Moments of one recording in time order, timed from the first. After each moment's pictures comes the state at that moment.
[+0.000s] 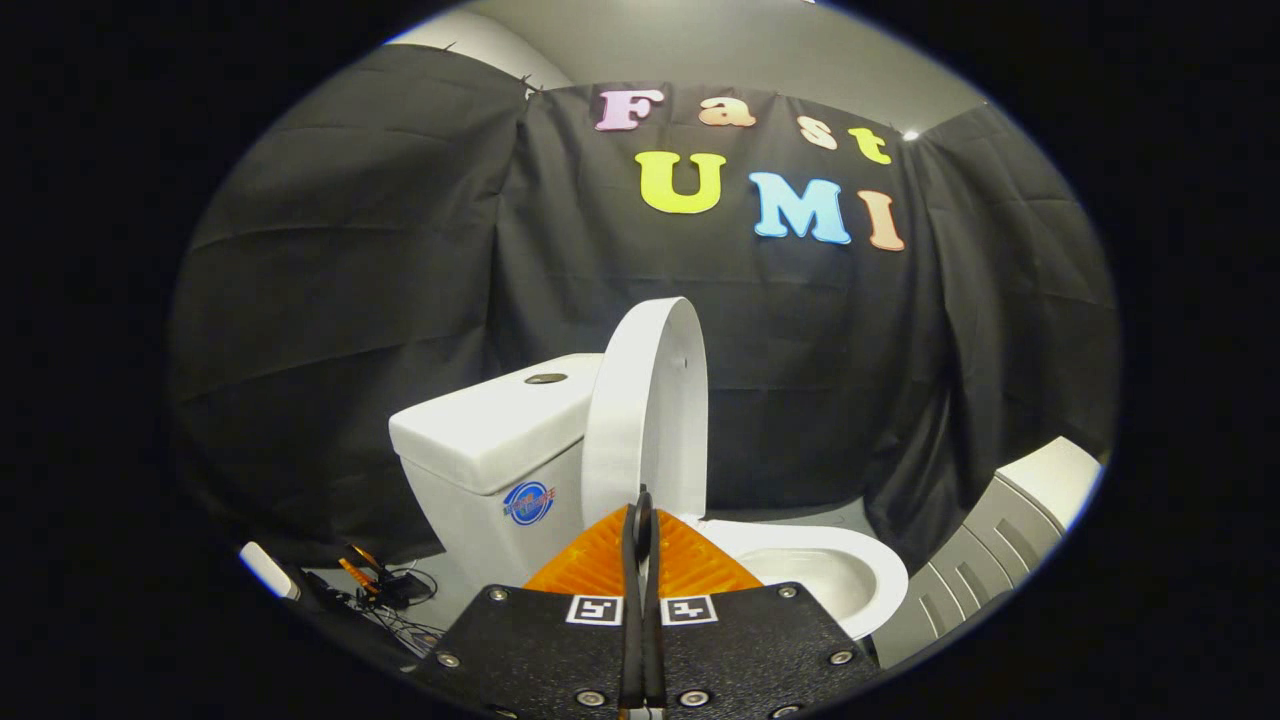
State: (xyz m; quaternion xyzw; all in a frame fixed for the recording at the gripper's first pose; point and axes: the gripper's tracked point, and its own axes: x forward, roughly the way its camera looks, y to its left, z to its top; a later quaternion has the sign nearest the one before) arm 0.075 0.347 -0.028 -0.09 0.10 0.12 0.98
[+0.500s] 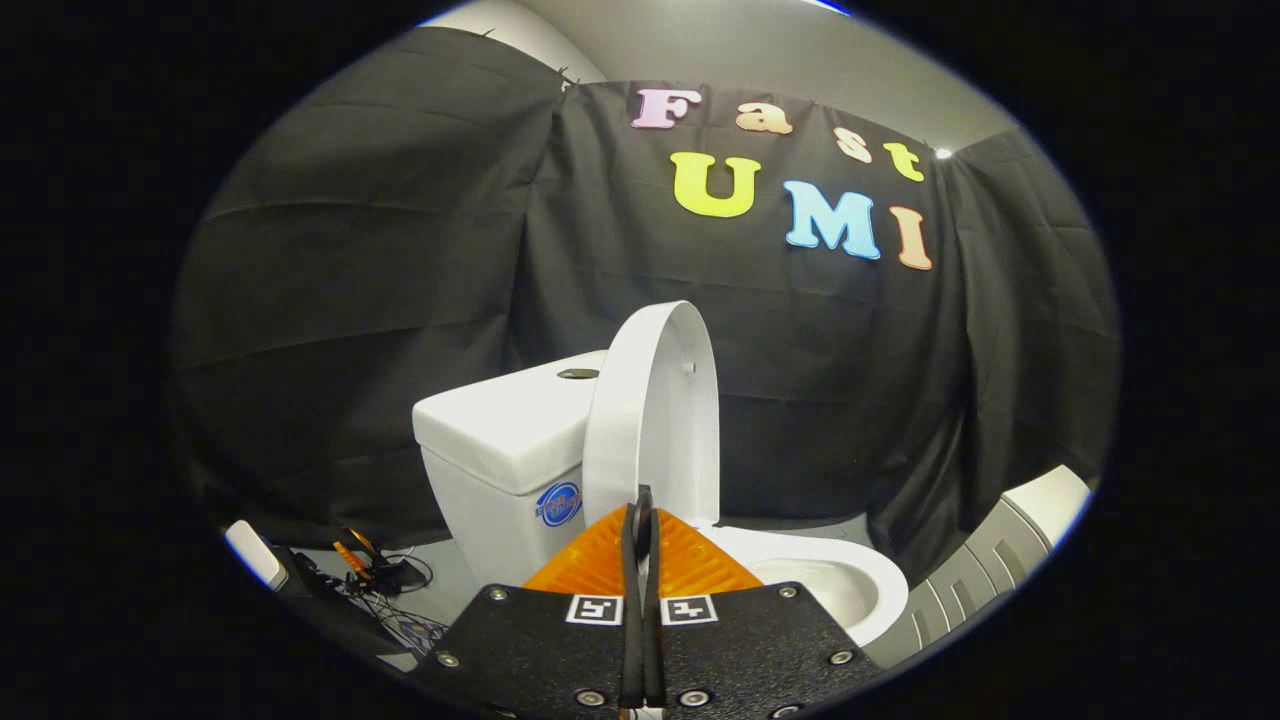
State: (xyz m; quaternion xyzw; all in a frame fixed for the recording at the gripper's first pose) arm 0.072 0.372 -0.030 -0.13 0.10 0.14 0.98
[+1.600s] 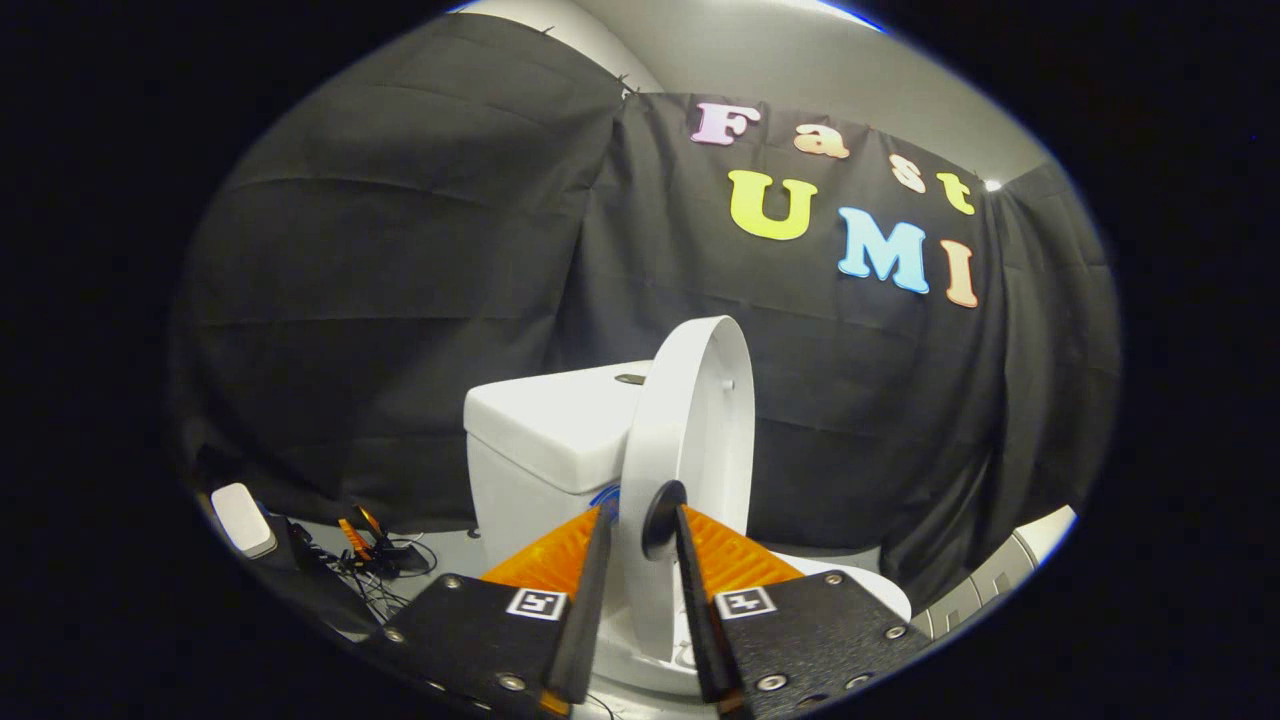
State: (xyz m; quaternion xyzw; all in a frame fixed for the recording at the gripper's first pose) arm 0.056 0.404 -0.032 -0.17 0.07 0.21 0.96
